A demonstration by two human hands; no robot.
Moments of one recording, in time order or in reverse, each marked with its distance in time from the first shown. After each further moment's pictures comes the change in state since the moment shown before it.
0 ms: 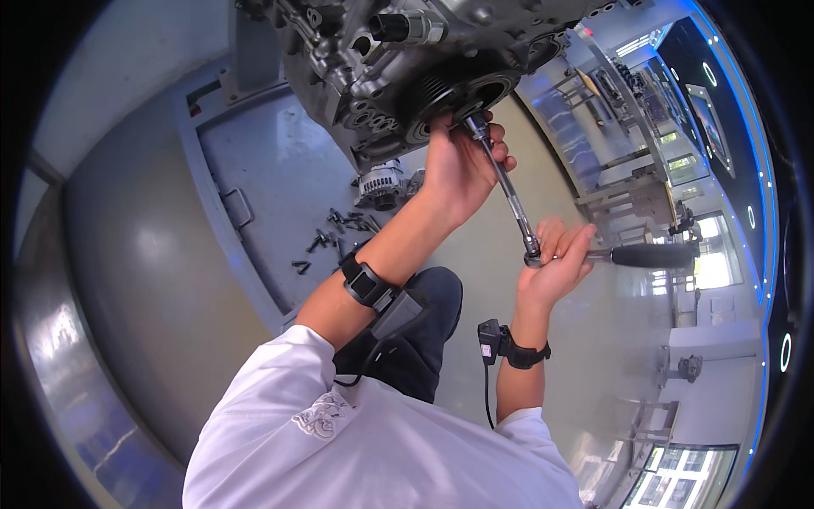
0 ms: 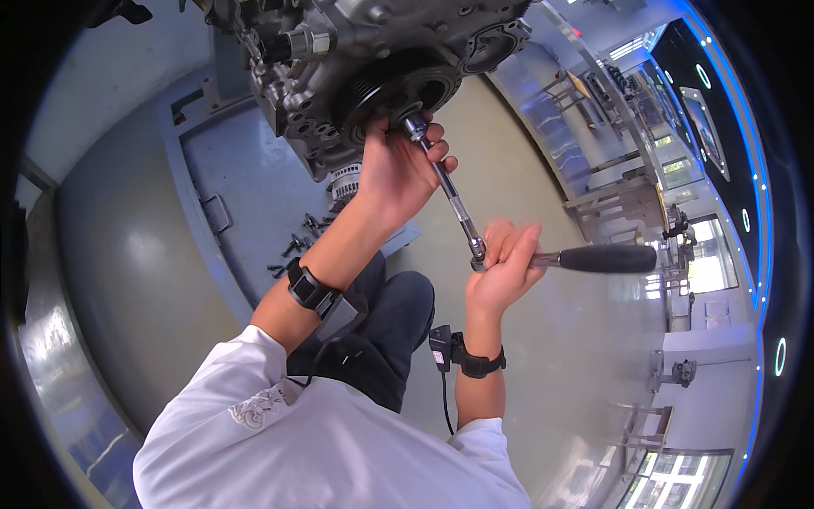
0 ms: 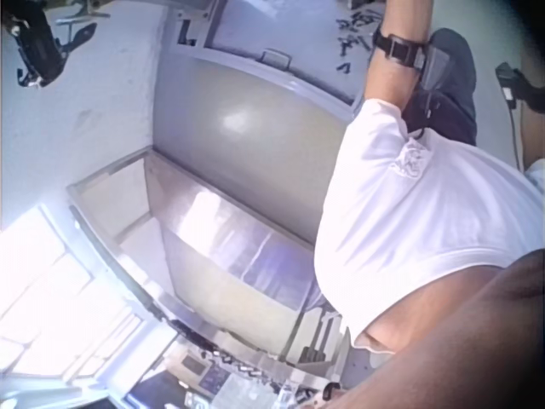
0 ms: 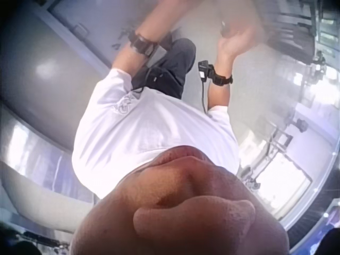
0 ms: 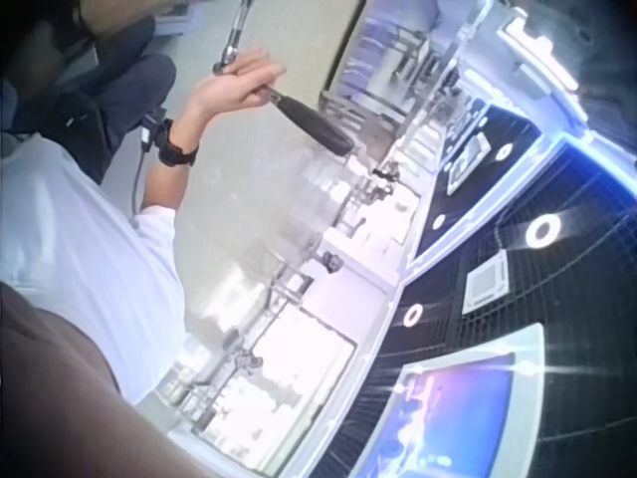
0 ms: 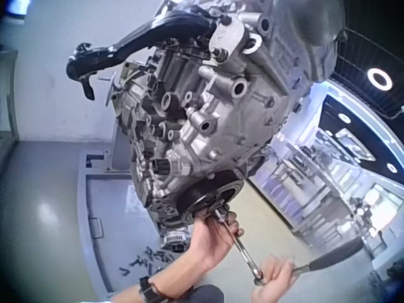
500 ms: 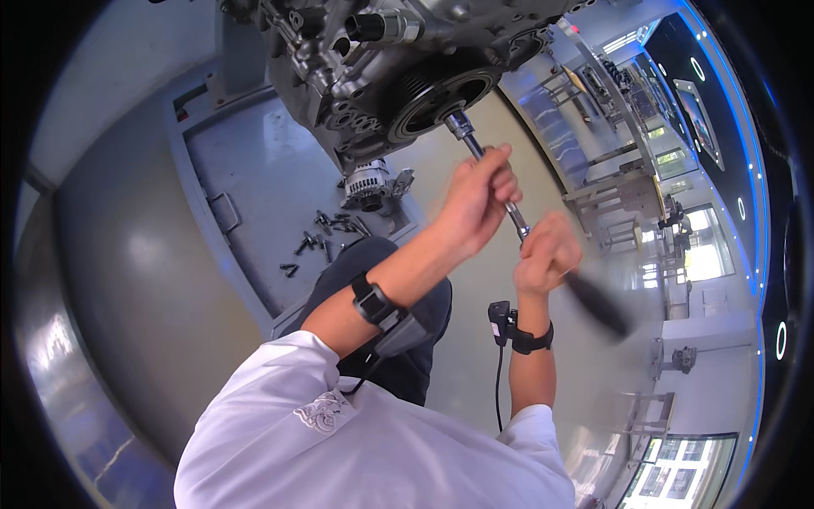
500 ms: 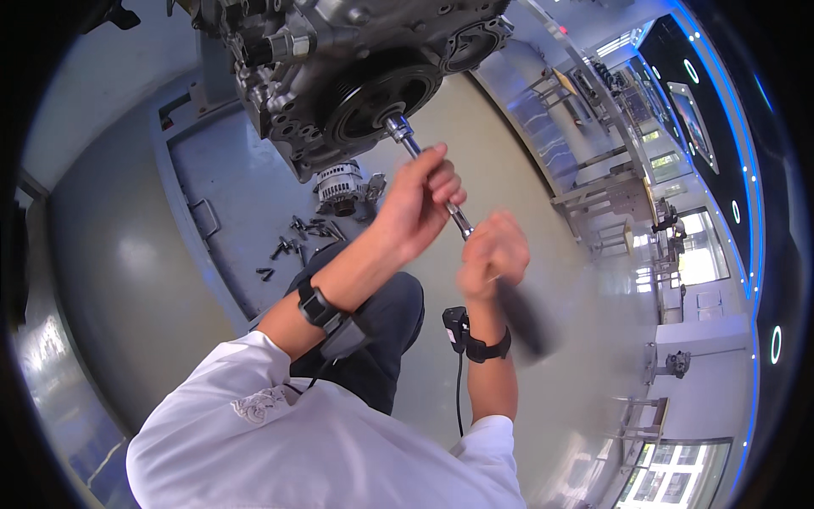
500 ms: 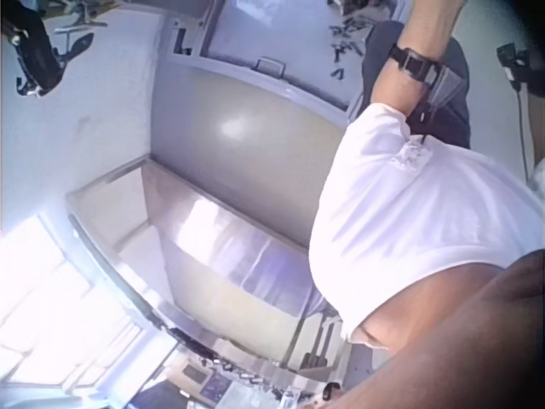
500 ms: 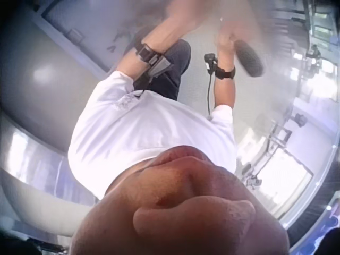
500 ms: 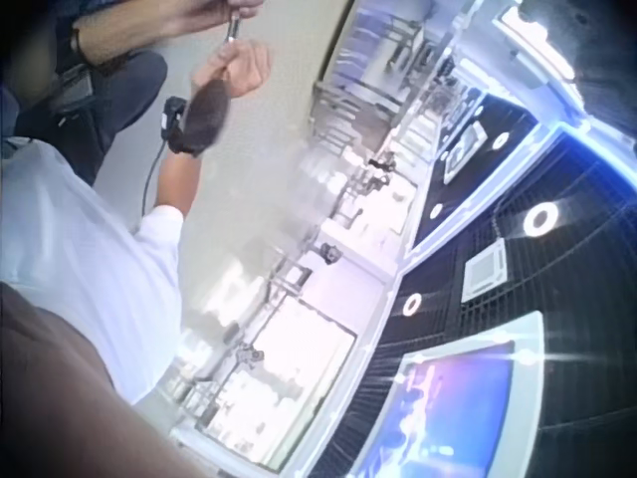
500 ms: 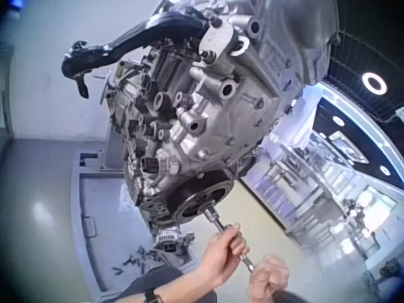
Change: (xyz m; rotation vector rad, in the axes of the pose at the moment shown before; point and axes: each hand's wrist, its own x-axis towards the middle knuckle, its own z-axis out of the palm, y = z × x) left_hand -0.015 -0.052 0.019 -0.028 0.076 -0.135; right_hand 0.023 0.008 -0.019 -0.505 -0.443 -0.769
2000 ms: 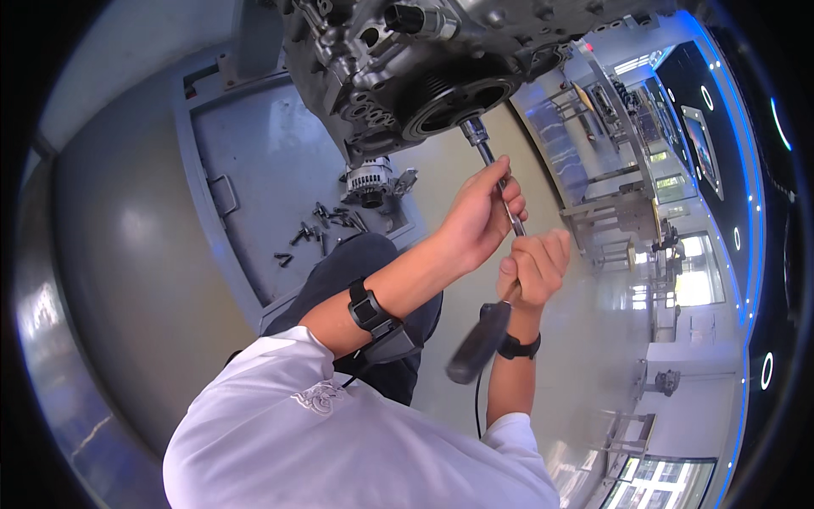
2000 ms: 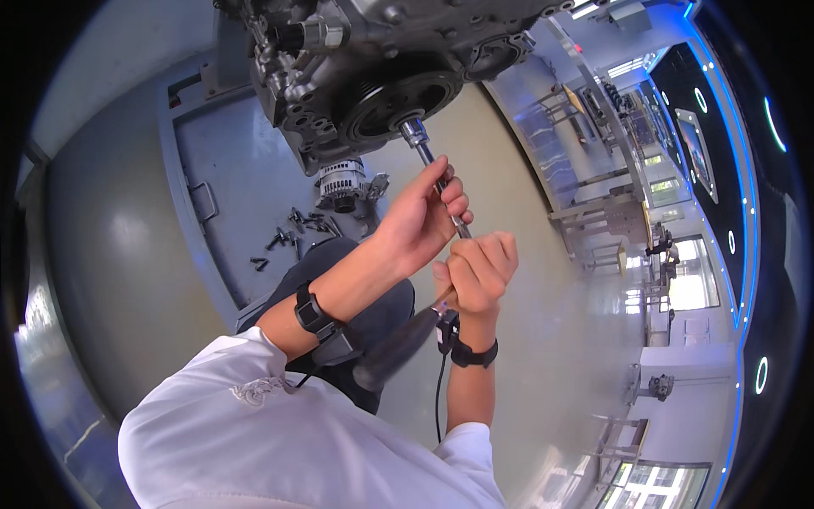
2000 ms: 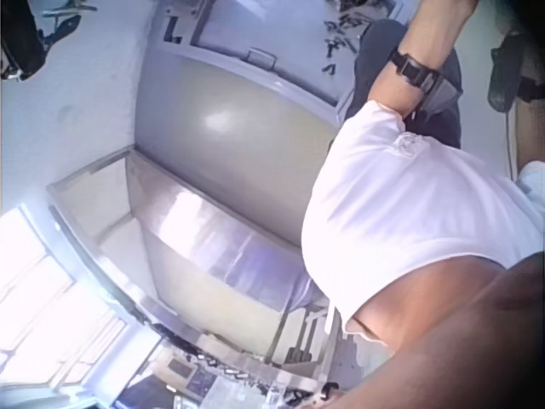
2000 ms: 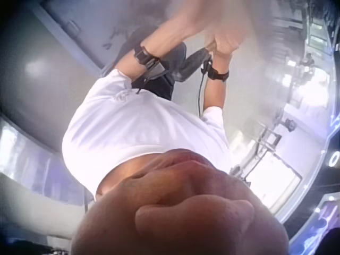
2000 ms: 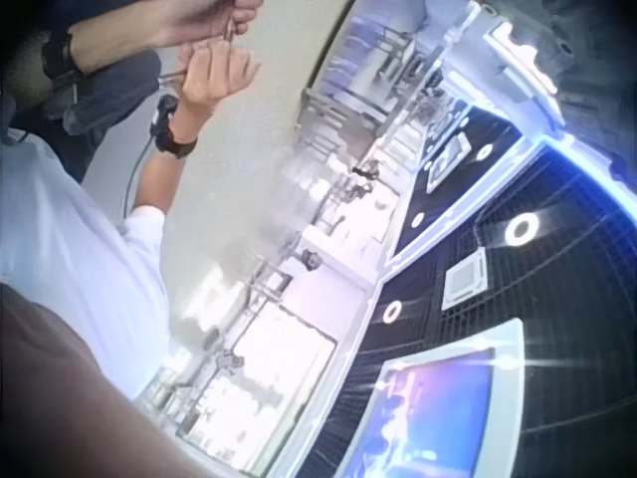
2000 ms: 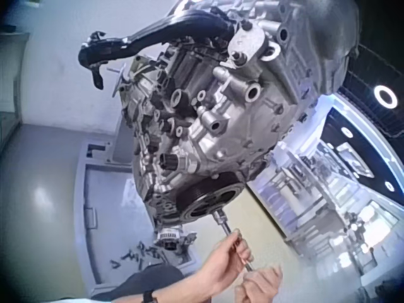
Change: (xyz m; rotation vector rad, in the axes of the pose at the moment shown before) left_hand -0.011 0.001 0.001 -0.004 0.010 0.008; right_hand 0.004 -0.012 0.003 -0.272 -0.115 -0.242
